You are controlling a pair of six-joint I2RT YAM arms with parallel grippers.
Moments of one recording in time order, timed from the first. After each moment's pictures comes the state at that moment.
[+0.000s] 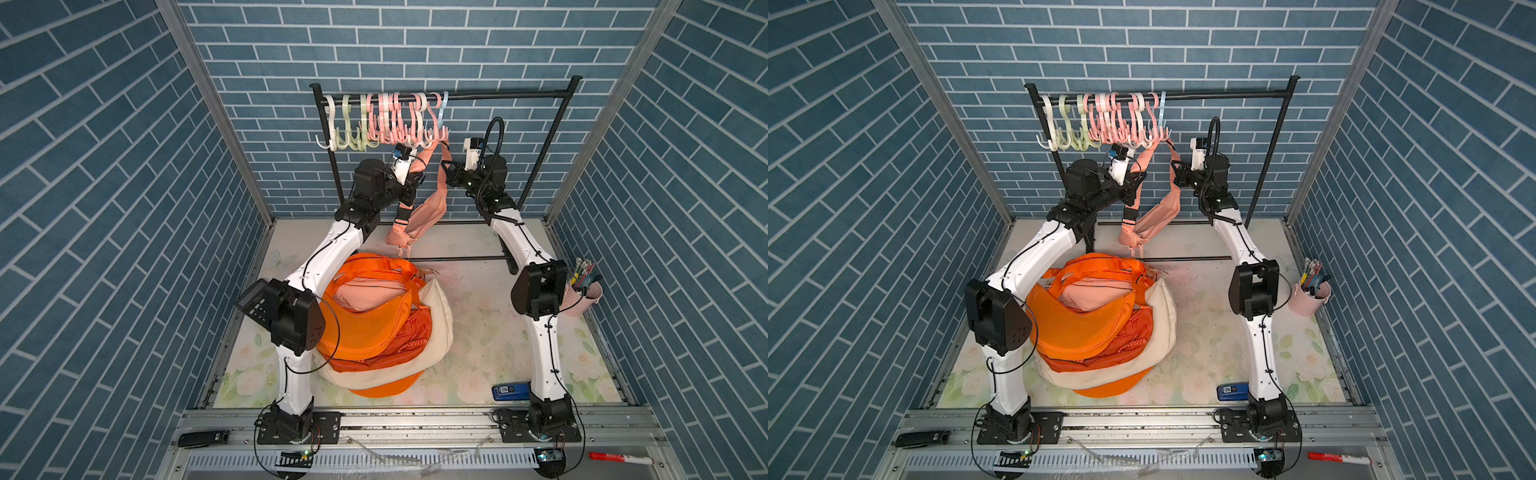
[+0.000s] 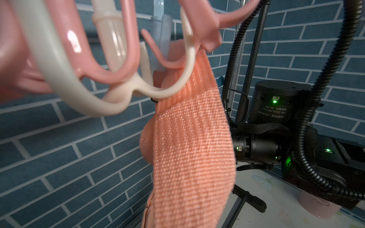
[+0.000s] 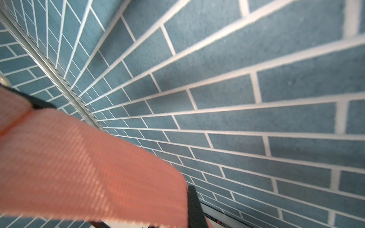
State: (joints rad) left arm -0.44 1.99 2.00 -0.05 0.33 0.02; right arm 0.29 2.39 2.40 0.02 -0.45 0.42
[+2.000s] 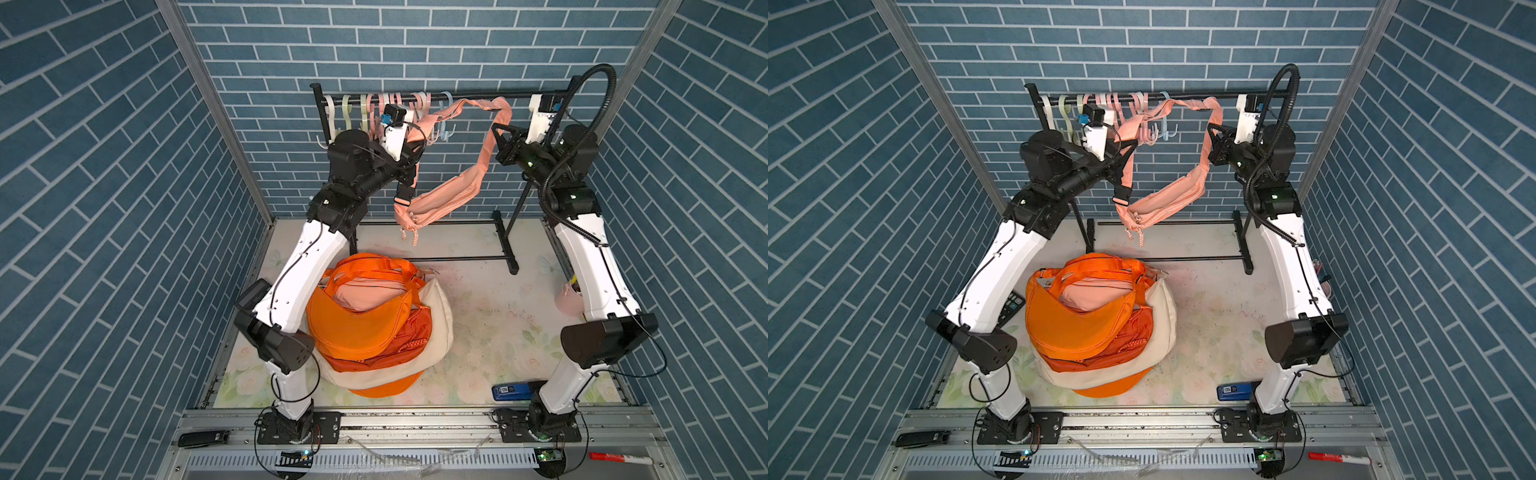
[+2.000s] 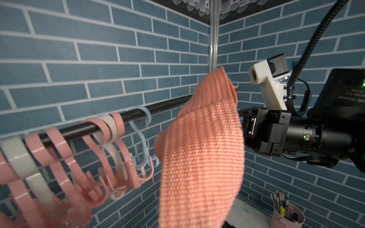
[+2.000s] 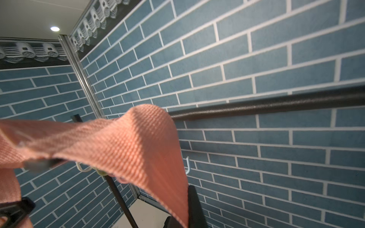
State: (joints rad) left arm -0.52 1.77 2.22 -0.29 0.29 -0.01; right arm 0.23 1.72 2.10 -0.17 -0.41 0.29
